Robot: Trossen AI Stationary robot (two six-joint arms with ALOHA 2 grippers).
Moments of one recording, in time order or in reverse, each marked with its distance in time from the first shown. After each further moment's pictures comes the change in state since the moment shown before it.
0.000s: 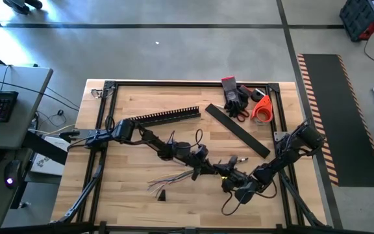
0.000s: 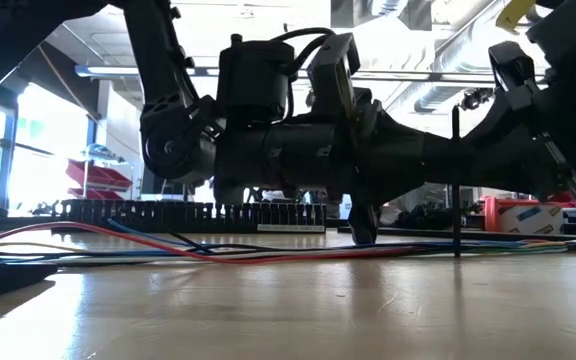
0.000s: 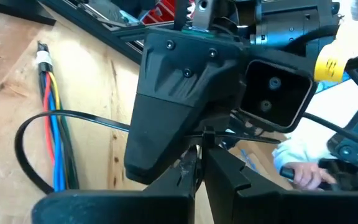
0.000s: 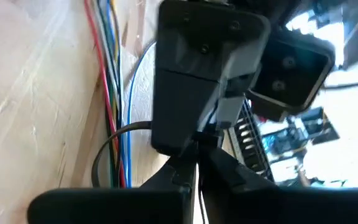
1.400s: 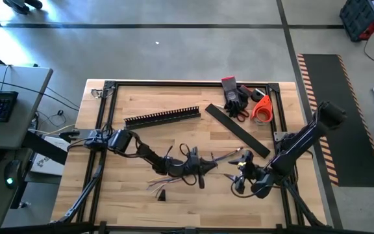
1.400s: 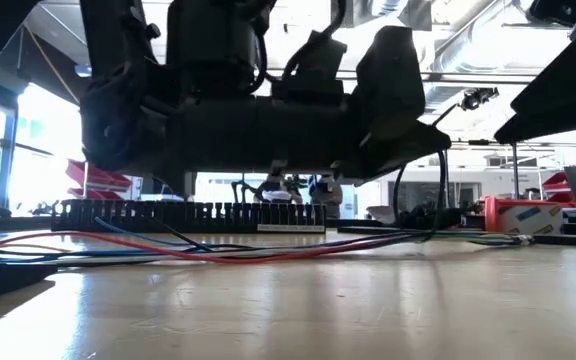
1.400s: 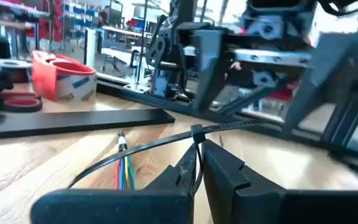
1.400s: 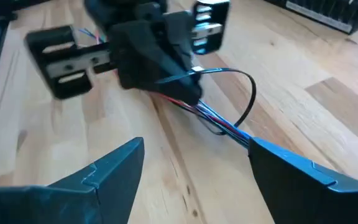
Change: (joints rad) left arm -0.191 0.002 -0.002 0.095 -0.814 0.500; right arm 0.053 -0.470 0.002 -0.658 -0.322 1.256
